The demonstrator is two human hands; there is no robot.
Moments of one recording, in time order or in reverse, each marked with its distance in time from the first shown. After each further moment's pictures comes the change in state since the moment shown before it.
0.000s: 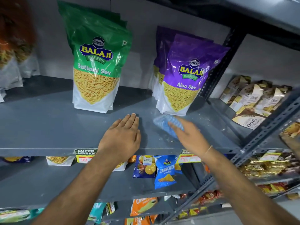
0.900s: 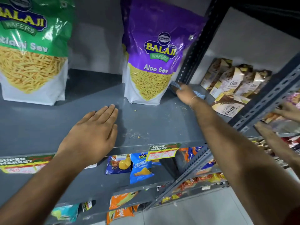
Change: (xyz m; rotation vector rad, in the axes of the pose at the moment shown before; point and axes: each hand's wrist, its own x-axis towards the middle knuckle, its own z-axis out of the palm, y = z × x) left_hand 0.029 0.032 0.020 -0.005 0.020 0.054; right_hand 0.143 0.160 -0.116 -0.269 0.065 0.364
